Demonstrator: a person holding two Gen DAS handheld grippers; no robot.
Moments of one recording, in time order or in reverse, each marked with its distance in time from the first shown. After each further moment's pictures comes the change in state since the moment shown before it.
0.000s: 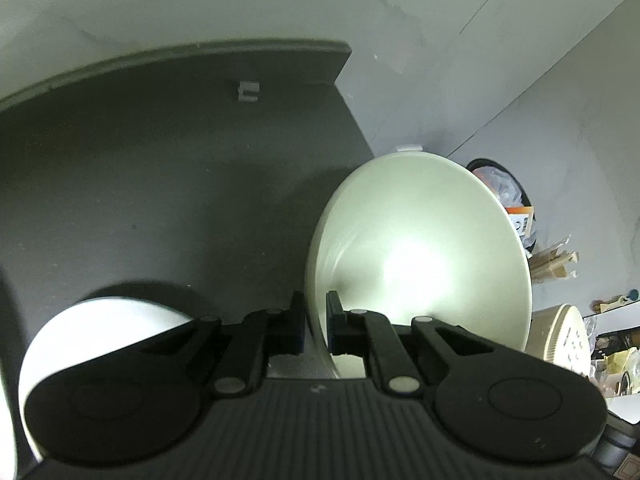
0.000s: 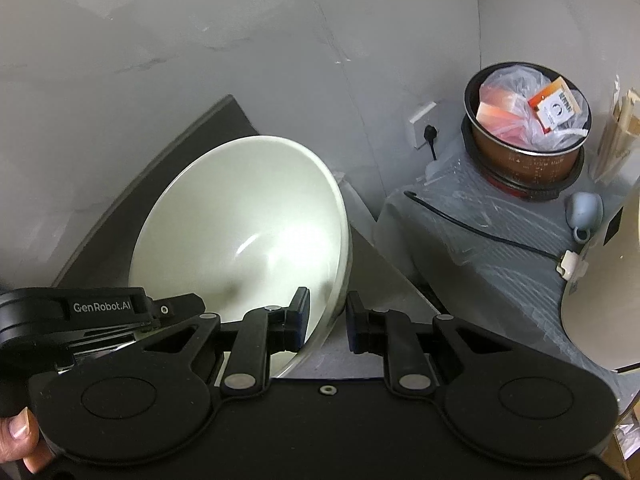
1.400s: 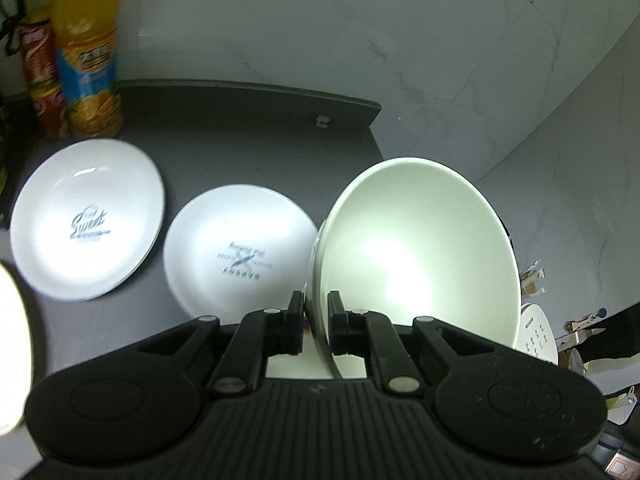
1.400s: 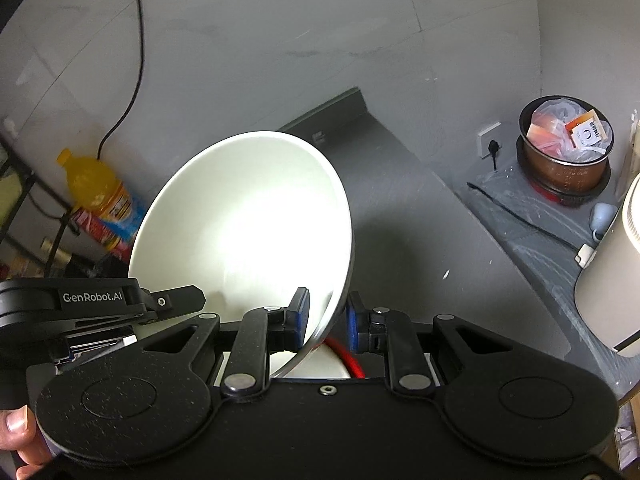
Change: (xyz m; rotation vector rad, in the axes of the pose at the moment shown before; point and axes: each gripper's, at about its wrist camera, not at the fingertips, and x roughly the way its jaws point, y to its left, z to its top) left arm -0.167 0.017 -0.135 -0.154 -0.188 0.057; right arm -0.134 0.026 -0.089 -0.188 -0.024 0.200
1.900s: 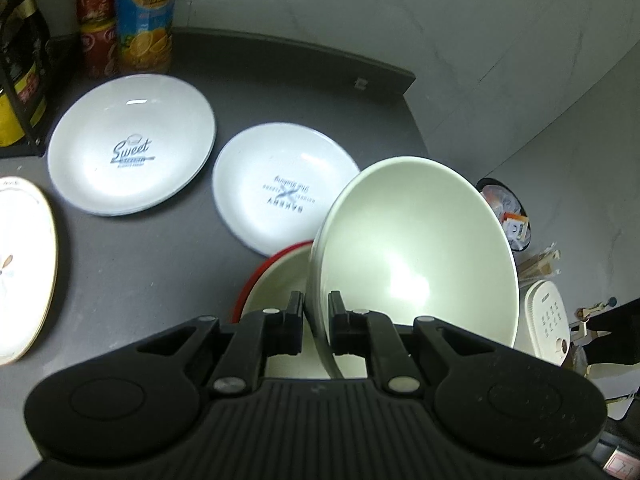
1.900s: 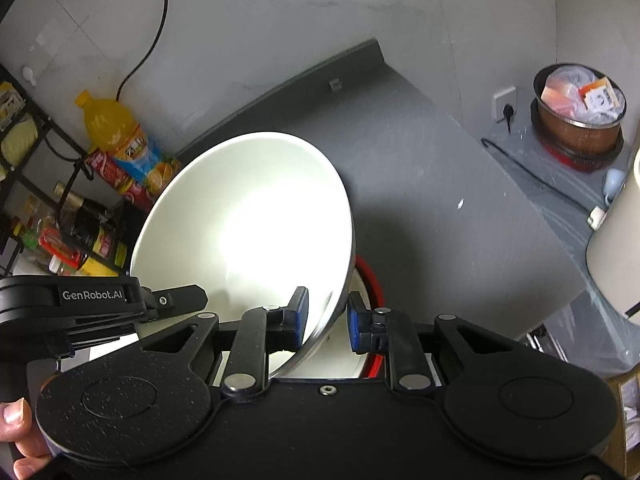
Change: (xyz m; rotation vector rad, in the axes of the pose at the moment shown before) left arm -0.018 0.034 -0.054 -0.067 0.053 0.038; right arm 0.000 0.001 -0.048 -0.031 0.094 0.038
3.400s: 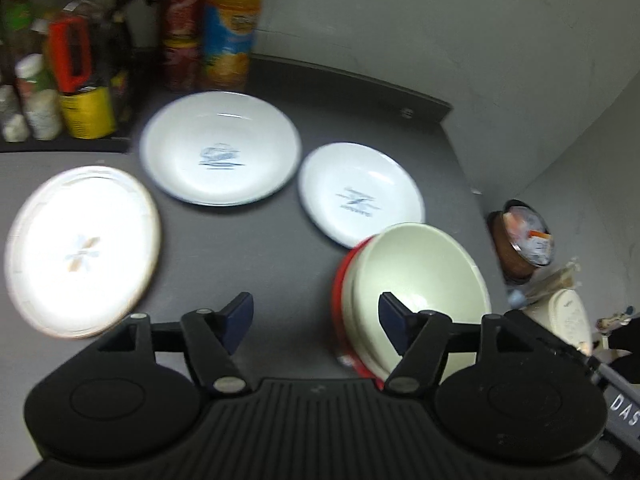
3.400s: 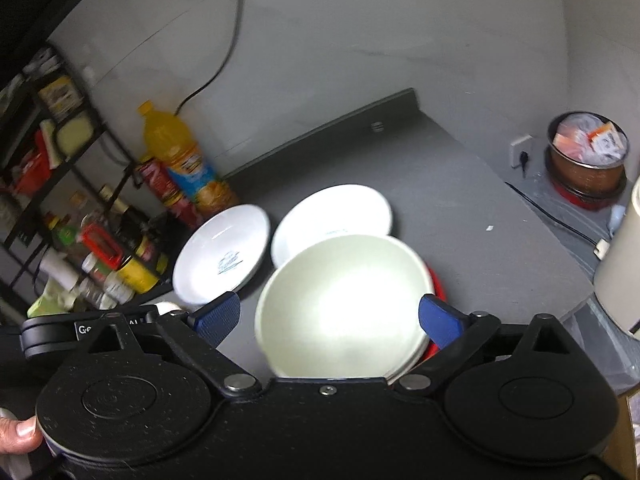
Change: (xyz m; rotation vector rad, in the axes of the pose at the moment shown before) left arm -0.072 0.053 -0.039 -0.027 -0.104 0.099; right arm -0.048 0.048 -0.037 -0.085 -0.158 0.047
